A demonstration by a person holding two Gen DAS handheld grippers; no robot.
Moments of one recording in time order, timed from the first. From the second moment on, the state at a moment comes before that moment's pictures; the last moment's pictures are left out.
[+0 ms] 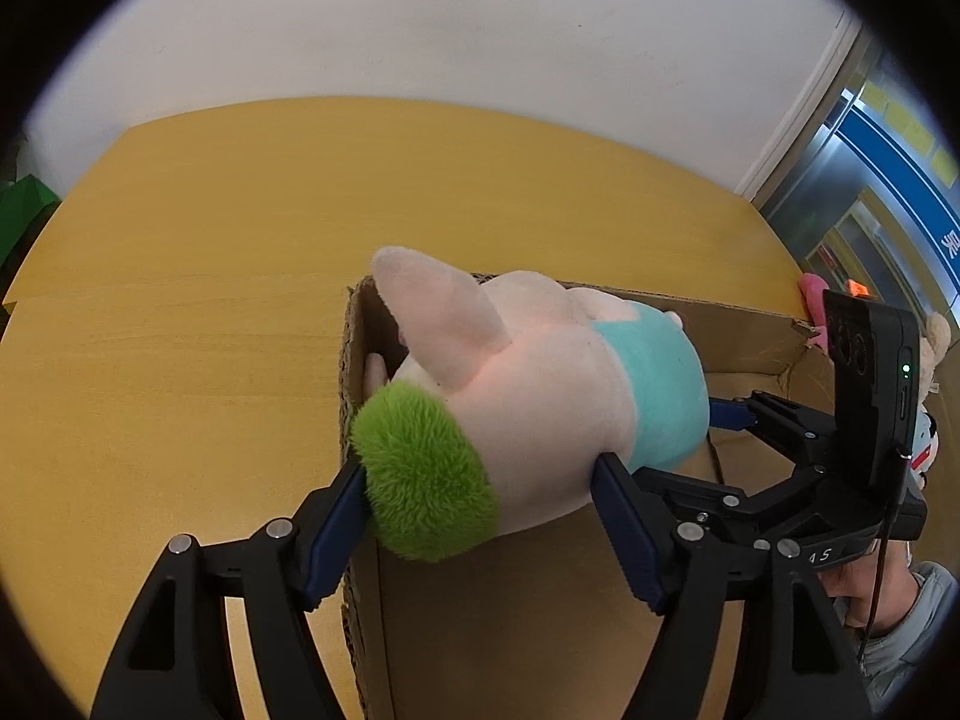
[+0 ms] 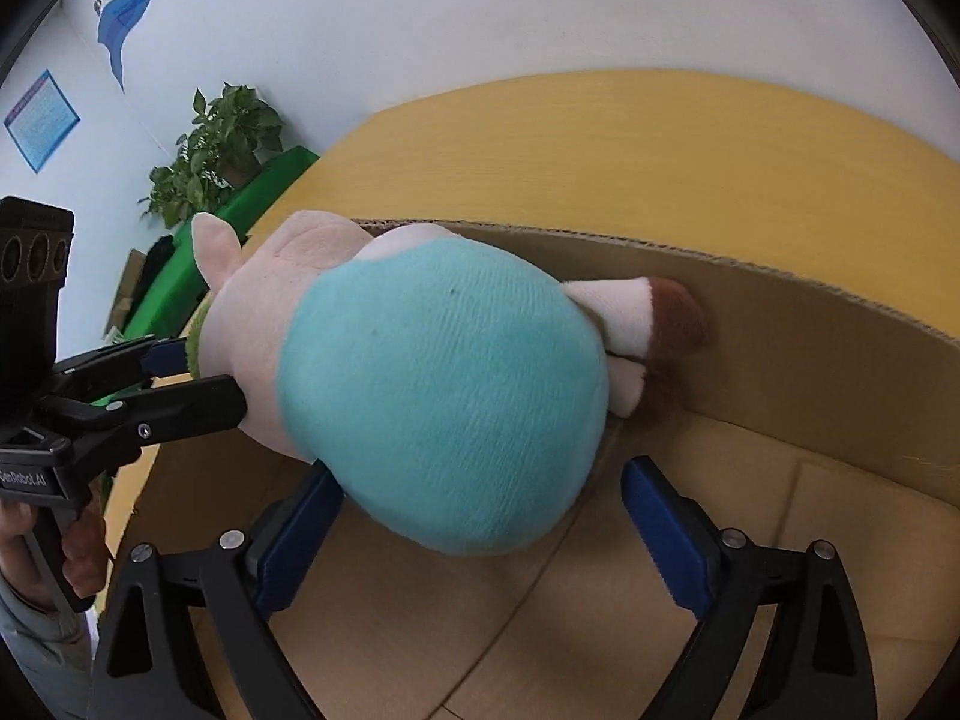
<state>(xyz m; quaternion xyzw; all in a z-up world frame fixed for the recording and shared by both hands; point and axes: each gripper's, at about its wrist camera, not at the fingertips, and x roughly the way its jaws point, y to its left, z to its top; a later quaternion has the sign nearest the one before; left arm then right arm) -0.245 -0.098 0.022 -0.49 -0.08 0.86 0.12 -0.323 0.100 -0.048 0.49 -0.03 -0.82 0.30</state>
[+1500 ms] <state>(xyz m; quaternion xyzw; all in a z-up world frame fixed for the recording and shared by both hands) 0.089 -0.019 0.144 -0.27 -0.04 0.96 0.01 0.043 0.226 0.107 0.34 0.00 -0.93 0.10</state>
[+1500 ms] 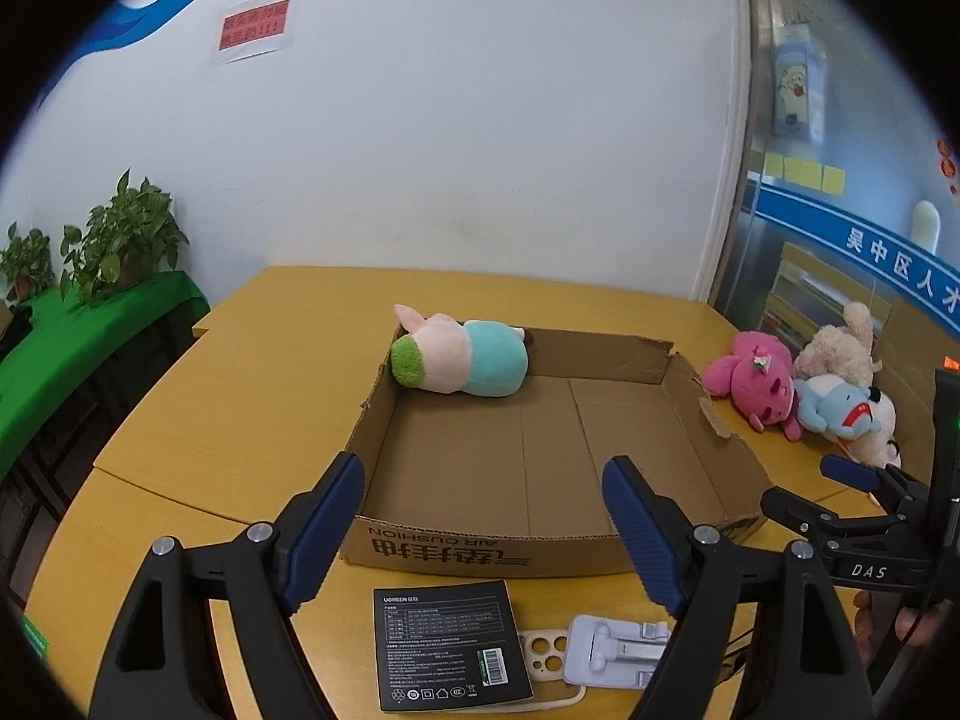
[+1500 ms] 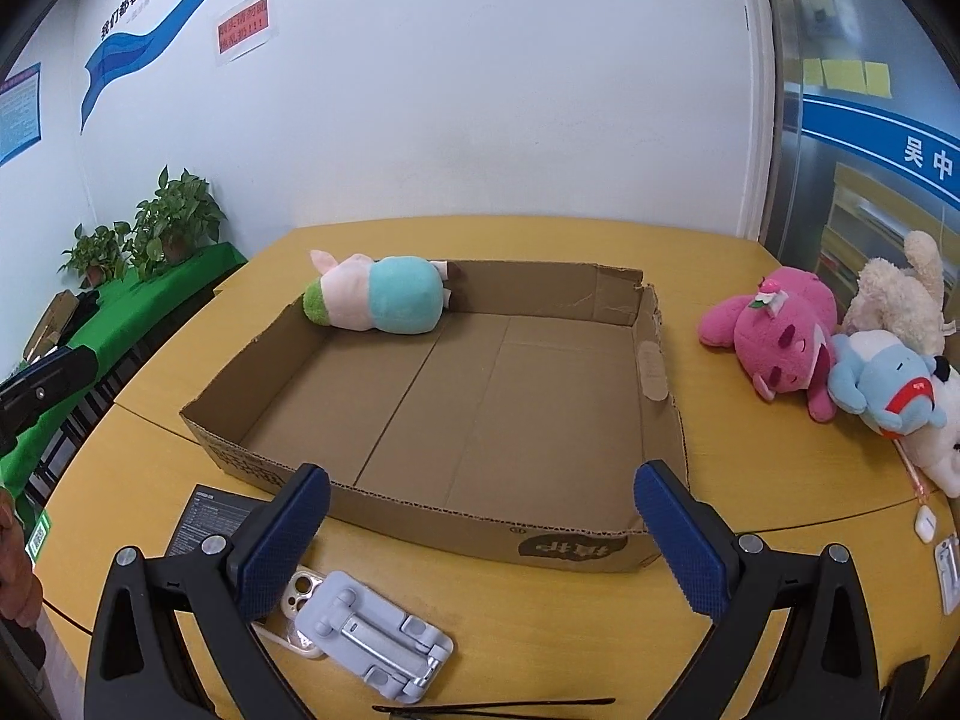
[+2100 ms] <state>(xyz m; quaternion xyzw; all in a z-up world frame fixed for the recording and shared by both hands) 0.094 0.003 0.130 -0.29 -0.01 0.96 0.04 0.064 0.224 0.109 0.34 0.00 -0.94 0.09</state>
